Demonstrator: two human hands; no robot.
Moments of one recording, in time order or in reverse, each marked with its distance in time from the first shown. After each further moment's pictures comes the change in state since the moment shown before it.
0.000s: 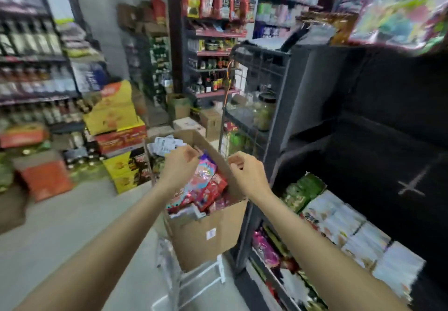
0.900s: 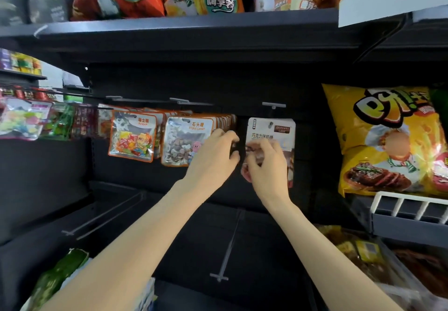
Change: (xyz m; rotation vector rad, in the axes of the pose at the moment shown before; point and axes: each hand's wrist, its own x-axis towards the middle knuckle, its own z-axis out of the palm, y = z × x) left_hand -0.347 0.572 0.255 -0.100 -0.078 1.148; right_hand -0.364 0.131 -0.570 -0.391 1.111 -0.076
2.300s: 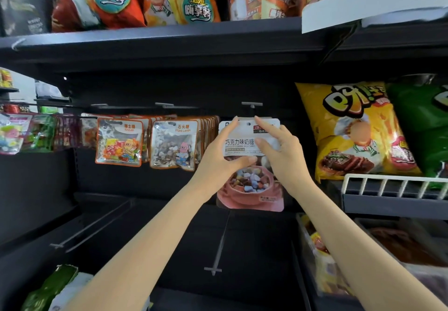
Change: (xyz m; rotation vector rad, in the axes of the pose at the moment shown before) left_hand -0.025 0.025 -0.001 -0.805 -0.153 -0.020; right_hand 0.004 -0.013 -0.066 0.189 -0.084 0.027
